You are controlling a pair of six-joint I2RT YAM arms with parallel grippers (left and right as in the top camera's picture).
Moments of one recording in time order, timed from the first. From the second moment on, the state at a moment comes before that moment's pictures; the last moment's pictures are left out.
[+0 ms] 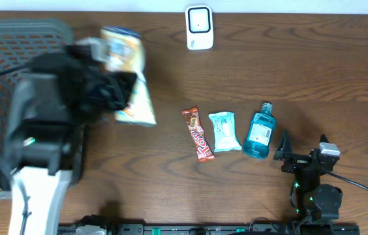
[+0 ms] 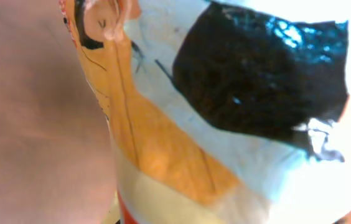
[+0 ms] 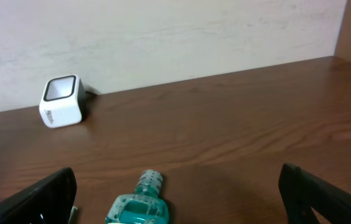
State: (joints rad) left arm -0.14 1.15 1.32 -0.81 0.43 -0.40; right arm 0.01 0.02 0.01 -0.06 0.09 0.17
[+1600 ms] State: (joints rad) left arm -0.51 1.54 1.19 -0.70 -0.14 -0.65; right arm 0.01 0.02 0.01 -0.06 0.09 0.17
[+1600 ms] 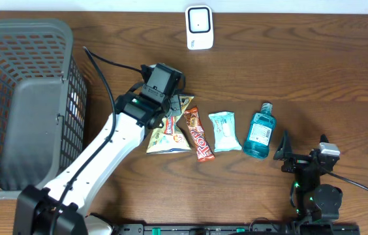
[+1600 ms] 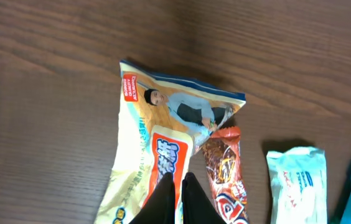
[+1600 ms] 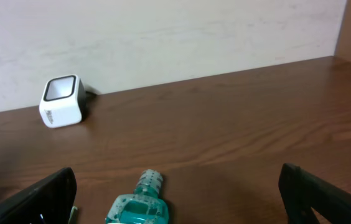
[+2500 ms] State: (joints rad) left arm -0.48 1.91 1.18 -0.56 0.14 -0.75; right arm 0.01 0.02 0.01 -0.06 0.09 0.17
